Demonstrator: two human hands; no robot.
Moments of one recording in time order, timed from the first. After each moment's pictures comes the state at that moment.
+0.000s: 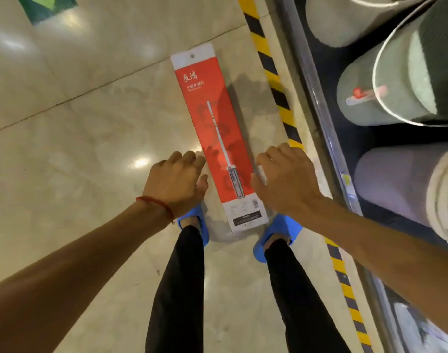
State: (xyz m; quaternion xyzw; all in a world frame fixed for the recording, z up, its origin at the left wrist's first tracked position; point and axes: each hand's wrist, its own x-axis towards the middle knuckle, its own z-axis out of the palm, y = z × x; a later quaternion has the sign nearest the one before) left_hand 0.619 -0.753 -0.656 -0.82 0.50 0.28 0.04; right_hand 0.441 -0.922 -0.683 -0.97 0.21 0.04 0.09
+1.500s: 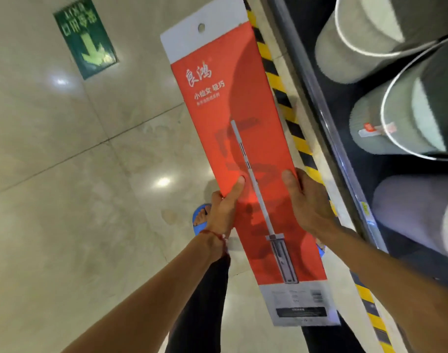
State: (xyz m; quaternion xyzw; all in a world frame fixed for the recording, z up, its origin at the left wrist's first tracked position) left_hand 0.594 -0.792 -0.656 -0.67 -0.20 0.55 -0.44; right_hand 0.470 -0.944 -0.630 -0.70 0.50 0.05 0.51
